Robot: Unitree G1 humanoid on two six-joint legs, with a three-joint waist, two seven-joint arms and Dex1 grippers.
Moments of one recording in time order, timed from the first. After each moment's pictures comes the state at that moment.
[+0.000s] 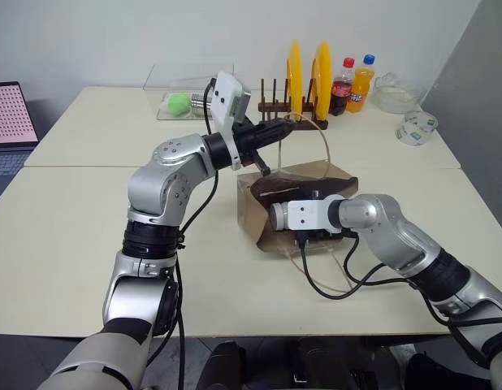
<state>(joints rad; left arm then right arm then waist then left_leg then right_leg) -0.90 0.33 0.00 0.09 -0.45 0.60 -0.79 -0.73 -0.66 0.62 -0.14 -0.31 0.38 0.87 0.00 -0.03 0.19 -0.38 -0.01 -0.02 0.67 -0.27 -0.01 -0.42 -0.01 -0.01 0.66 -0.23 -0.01</state>
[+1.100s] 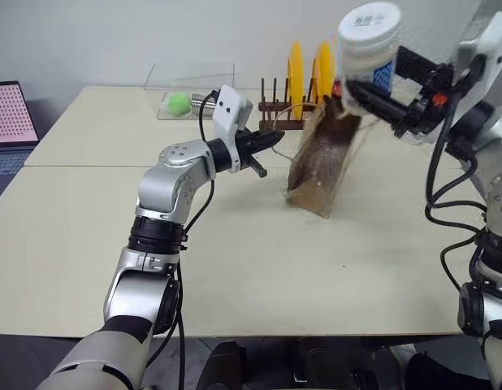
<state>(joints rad) -0.92 0.33 -0.03 0.22 -0.35 0.56 -0.75 -0.82 -0.67 -0.23 -0.22 0.56 0.62 0.70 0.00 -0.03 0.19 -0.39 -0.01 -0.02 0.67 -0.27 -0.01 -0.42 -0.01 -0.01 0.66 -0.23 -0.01</state>
